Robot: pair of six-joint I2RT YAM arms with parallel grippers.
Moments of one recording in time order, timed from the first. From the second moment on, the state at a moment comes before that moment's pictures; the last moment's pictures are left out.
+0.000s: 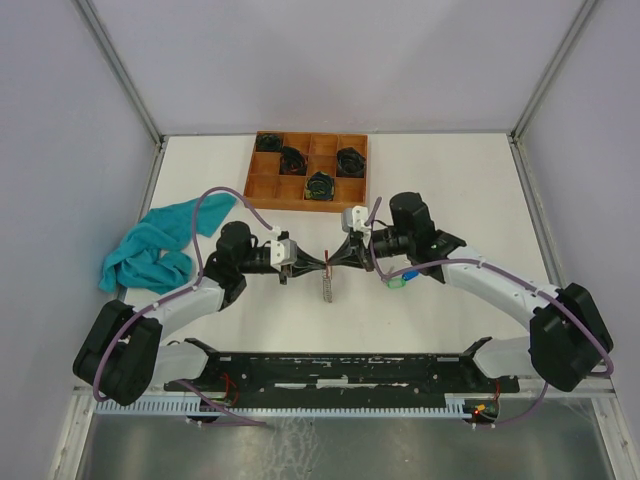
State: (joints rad) left arm -0.48 1.23 0.46 0.62 1.05 0.35; right arm 0.64 1.33 0.83 0.08 -0.92 -0.38
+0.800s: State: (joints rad) left arm -0.48 1.23 0.43 0.76 0.99 0.25; right arm 0.65 1.25 0.79 -0.06 -0.80 -0.59
